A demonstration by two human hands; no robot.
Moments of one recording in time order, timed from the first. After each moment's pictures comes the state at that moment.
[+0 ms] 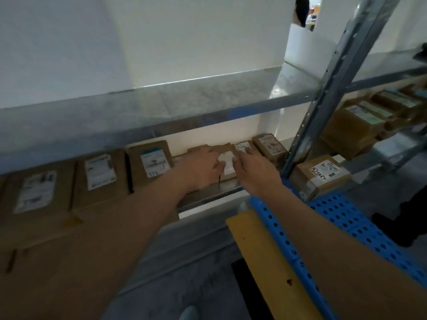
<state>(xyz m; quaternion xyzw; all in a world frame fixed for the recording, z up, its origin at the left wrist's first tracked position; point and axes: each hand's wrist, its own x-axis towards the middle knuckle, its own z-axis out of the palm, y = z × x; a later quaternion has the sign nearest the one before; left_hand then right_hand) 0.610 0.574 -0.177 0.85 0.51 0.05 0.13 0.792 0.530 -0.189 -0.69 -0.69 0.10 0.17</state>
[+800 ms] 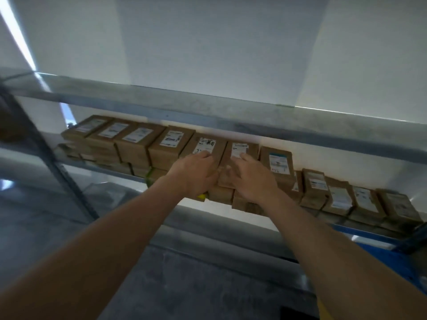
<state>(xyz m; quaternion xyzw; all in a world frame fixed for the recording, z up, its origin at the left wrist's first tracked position) 0.350 0.316 -0.119 0.65 0.75 0.07 0.00 0.523 0.403 -0.130 -0.39 -0.90 0.09 0.15</state>
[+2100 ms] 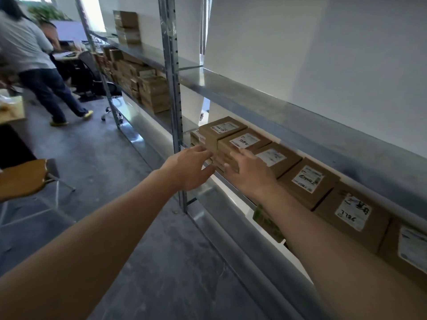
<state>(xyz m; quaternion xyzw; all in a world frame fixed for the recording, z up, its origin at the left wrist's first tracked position) 0.040 0.149 -0.101 0.41 0.90 0.13 -0.01 0.122 0.327 -0.123 -0.13 -0.98 0.16 0.07</state>
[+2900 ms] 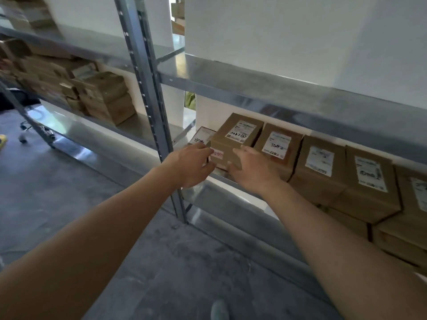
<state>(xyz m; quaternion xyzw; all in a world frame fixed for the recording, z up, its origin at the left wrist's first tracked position) -0.298 0.140 -0.157 0.57 0.82 0.07 0.07 -0.139 0.266 -0.163 -0.33 -0.93 0.16 0.06</state>
